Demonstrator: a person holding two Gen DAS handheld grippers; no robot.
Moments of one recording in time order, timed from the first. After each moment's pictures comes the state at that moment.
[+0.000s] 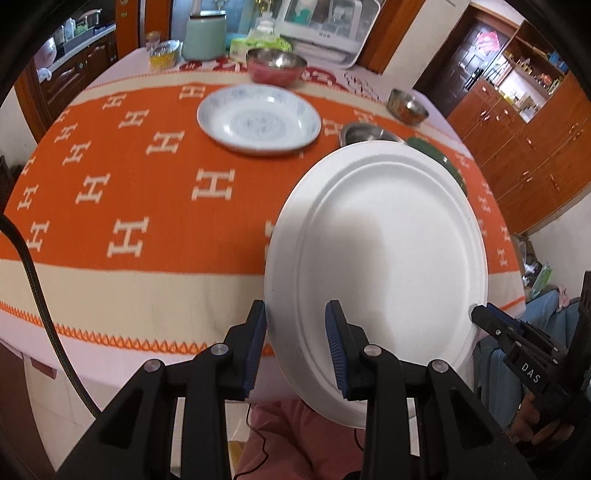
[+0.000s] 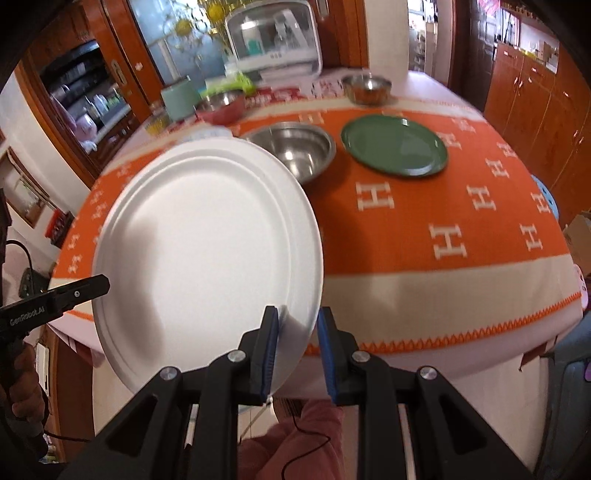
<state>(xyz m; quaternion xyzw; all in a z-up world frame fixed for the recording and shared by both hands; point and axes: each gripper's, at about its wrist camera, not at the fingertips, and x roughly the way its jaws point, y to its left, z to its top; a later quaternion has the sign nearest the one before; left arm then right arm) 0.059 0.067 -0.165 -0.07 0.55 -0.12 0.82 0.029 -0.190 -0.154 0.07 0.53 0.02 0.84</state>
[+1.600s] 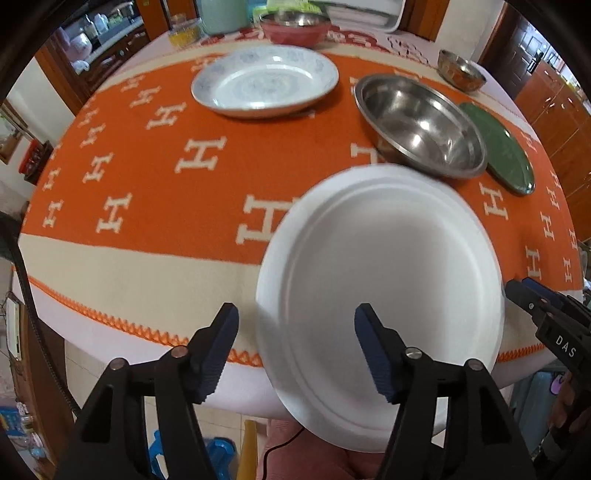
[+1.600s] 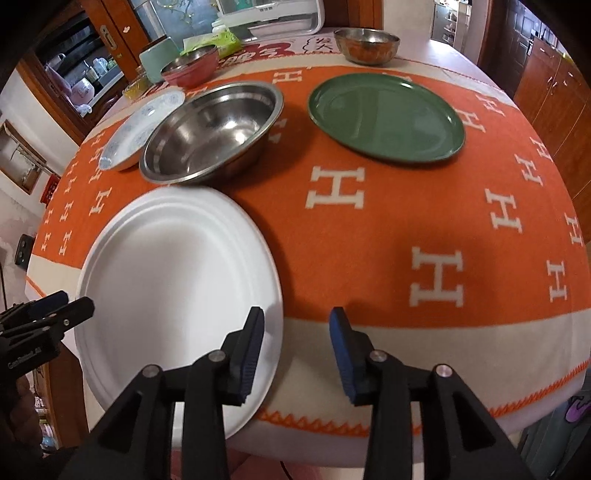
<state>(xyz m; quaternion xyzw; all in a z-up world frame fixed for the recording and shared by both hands) 0.089 -0.031 -0.203 -0.02 0.59 0.01 0.81 0.105 -0.266 -0.200 0.05 0.58 0.07 0.81</state>
